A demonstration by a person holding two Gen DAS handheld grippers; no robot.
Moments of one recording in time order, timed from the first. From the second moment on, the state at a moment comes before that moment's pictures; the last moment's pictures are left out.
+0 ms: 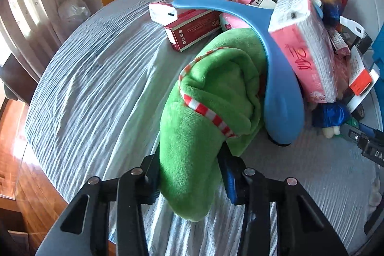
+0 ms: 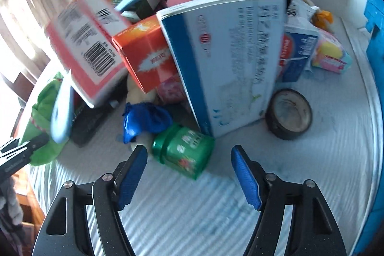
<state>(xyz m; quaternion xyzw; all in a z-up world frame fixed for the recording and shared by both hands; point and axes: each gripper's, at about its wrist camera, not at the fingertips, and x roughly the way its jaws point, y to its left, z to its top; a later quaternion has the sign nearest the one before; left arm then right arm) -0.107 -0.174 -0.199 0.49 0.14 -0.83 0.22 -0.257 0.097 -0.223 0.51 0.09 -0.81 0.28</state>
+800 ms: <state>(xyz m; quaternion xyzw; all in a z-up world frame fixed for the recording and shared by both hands) -0.077 -0.224 -0.126 0.41 0.16 -0.85 0.27 -0.239 0.160 -0.214 0.53 0.09 -0.80 0.26</state>
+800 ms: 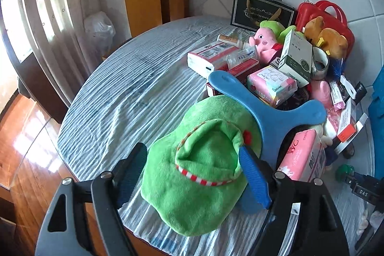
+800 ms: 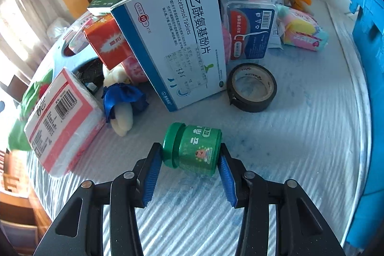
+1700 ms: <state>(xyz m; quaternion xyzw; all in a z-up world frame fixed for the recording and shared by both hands) -0.099 -0.225 -0.172 0.46 0.15 -0.83 0.26 -0.246 0.160 -0.191 0.49 0.09 -0.83 0.25</state>
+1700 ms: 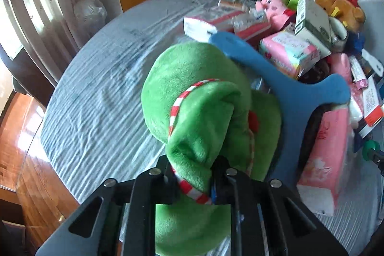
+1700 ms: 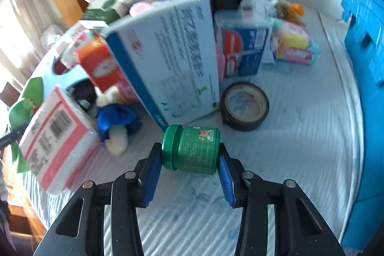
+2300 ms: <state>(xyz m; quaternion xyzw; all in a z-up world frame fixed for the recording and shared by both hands) -0.148 -0.099 0.034 0.24 0.06 -0.95 0.18 -0.223 0.185 -0.005 0.28 0.06 -0.92 0.26</state>
